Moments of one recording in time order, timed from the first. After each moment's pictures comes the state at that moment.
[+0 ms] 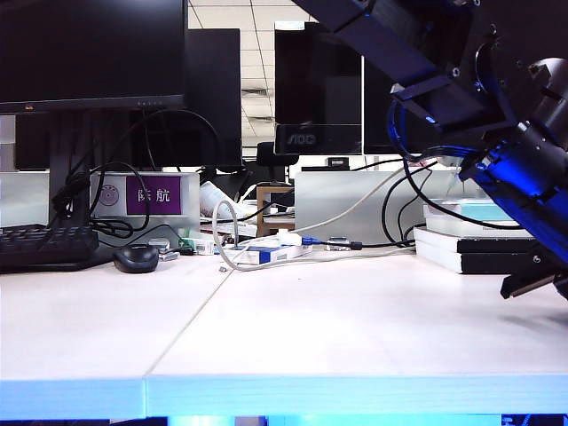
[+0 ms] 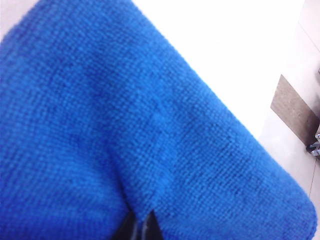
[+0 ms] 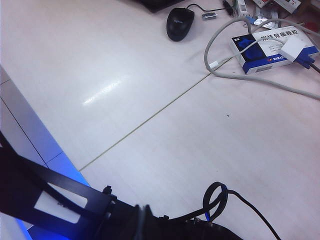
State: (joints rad) left arm -1.07 2.59 2.23 -0.46 0.38 -0.33; right arm 0.78 1.02 1.32 -0.90 -0.02 -0.07
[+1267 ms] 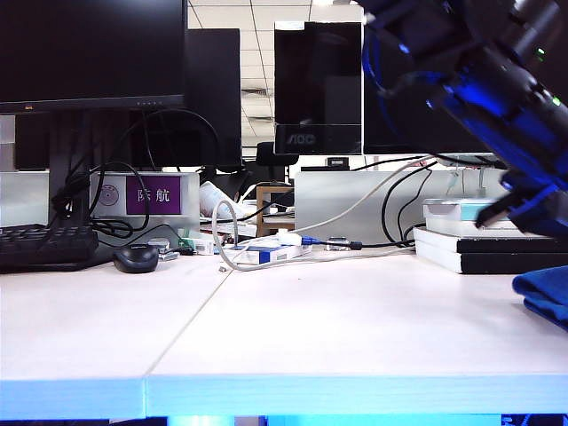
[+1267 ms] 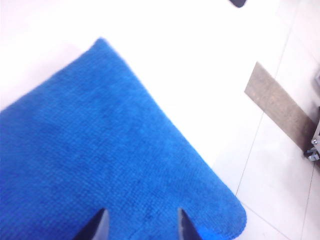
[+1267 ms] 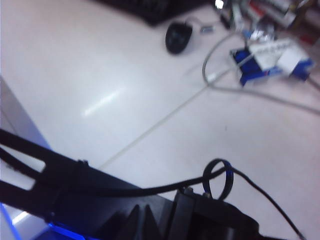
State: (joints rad) left arm -1.04 2.48 2.25 -0.56 0.39 -0.31; right arm 0.78 1.02 1.32 -0.84 -0.02 -0.07
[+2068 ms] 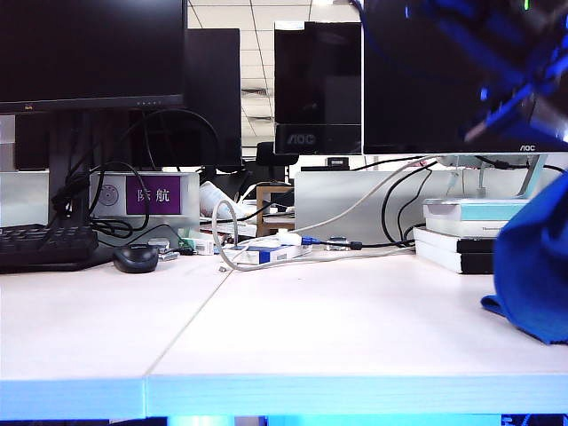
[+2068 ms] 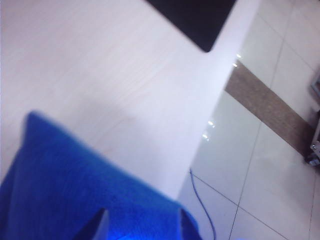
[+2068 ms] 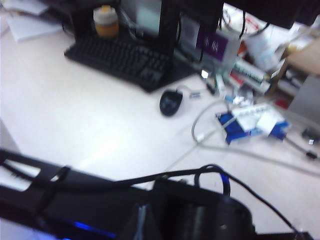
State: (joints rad) left arm -1.01 2.47 2.55 -0.81 0.40 -0.24; right arm 0.78 0.98 1.39 -0.73 -0.02 -0.07
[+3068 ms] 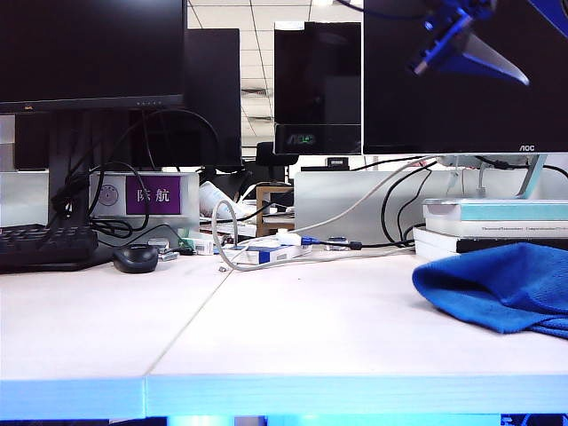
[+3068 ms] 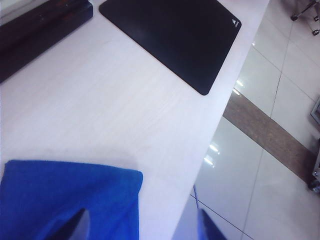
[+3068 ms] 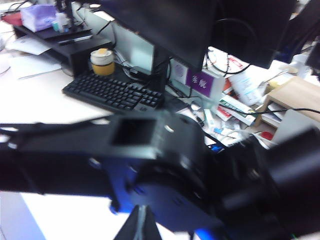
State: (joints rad) left arm -0.93 2.39 2.65 -0.90 0.41 -0.22; right arm 0.78 0.93 1.39 -0.65 0.00 -0.07
